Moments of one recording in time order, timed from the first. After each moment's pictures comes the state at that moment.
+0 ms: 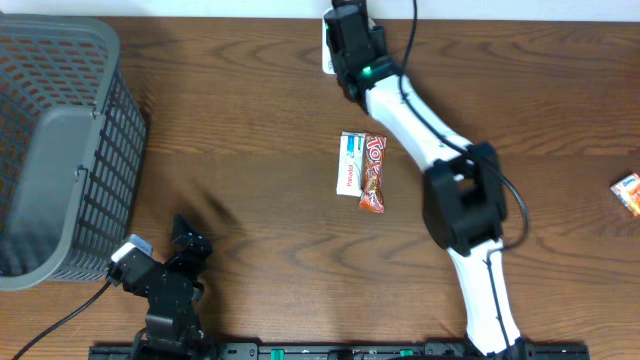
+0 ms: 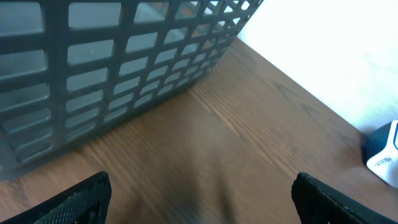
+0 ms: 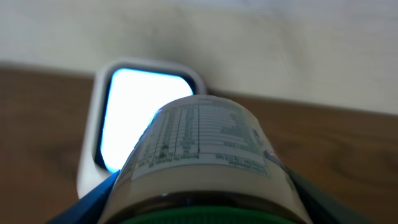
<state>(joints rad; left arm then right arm) -0.22 0.01 0.15 -0.53 -0.58 -0.69 0.46 2.37 2.06 -0.38 0.49 0.10</state>
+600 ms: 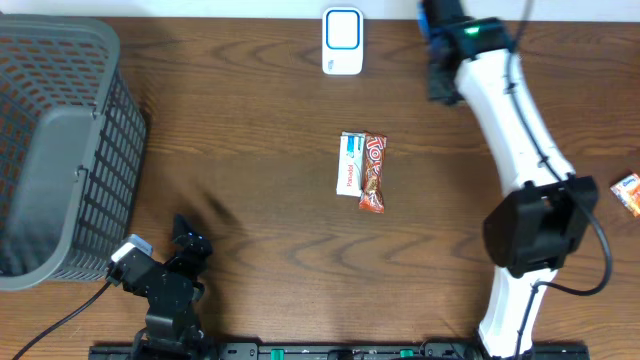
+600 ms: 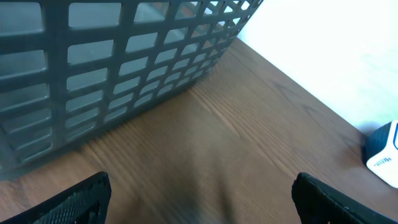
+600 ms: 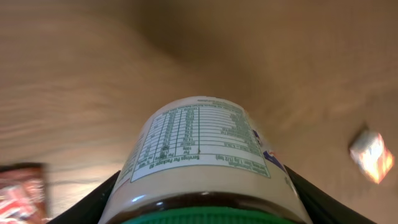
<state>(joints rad) -0.22 0.01 0.15 -0.53 -0.58 -0.69 0.19 2.11 2.07 -1.27 0.43 0.28</state>
